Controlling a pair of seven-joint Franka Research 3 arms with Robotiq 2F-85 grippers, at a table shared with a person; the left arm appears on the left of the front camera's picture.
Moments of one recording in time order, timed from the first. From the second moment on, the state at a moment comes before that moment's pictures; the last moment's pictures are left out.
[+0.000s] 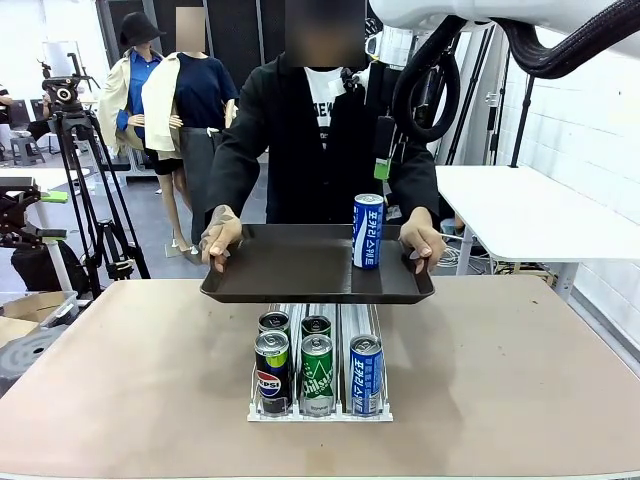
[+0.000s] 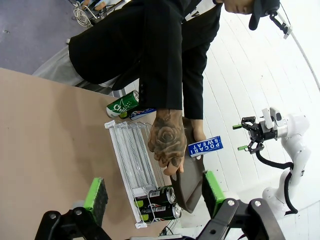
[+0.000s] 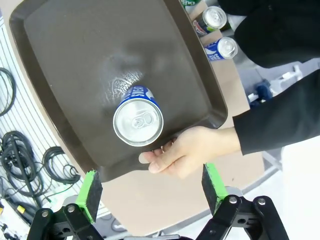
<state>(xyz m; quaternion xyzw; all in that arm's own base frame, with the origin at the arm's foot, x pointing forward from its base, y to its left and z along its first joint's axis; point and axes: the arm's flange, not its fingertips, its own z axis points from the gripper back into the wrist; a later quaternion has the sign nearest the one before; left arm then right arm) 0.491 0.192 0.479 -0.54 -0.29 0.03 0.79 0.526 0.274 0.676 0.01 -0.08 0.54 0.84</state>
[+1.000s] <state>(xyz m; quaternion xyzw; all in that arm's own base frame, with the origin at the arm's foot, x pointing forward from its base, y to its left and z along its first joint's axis) 0.490 0.193 0.479 -0.54 -0.29 0.03 0.79 0.487 0.197 0.710 0.11 -0.14 0.45 0.87</state>
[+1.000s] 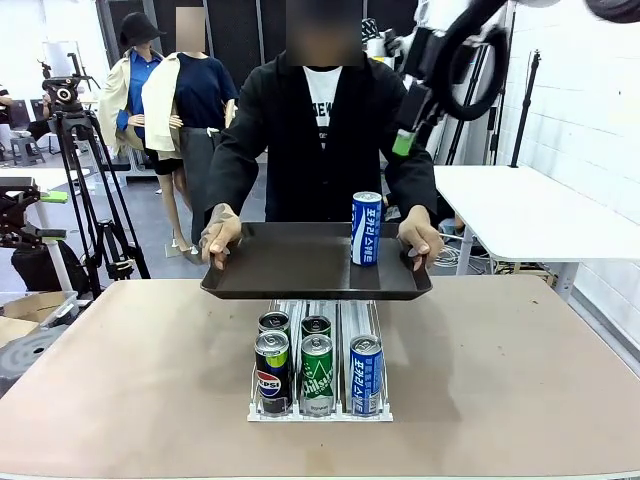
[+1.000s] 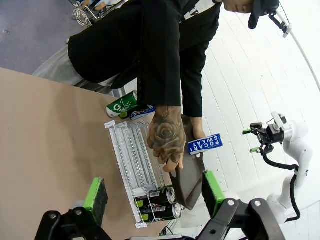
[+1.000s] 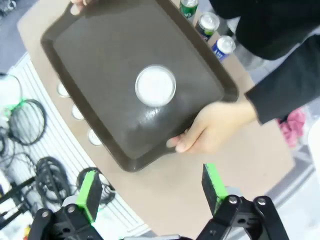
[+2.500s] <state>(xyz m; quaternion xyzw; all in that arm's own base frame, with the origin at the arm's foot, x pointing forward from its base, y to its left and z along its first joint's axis) 0.490 0.193 0.479 -0.54 -0.29 0.03 0.79 0.405 -0.073 0.459 0.56 -0.31 0.13 0.76</state>
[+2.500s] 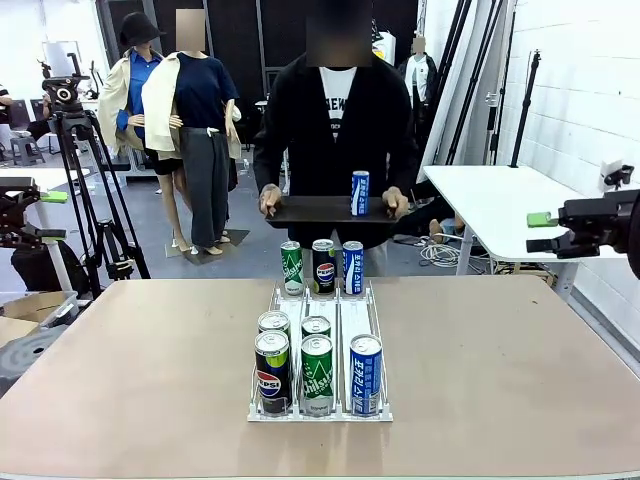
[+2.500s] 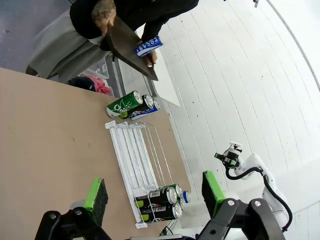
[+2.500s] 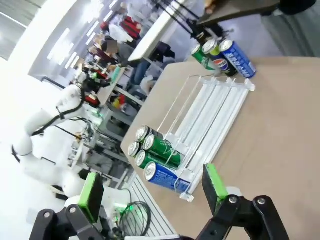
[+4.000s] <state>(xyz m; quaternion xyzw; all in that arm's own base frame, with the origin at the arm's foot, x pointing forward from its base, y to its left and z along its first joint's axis) 0.491 0.193 0.479 -0.54 -0.29 0.03 0.79 0.410 -0.078 0.442 0.57 -0.30 0.13 0.75</state>
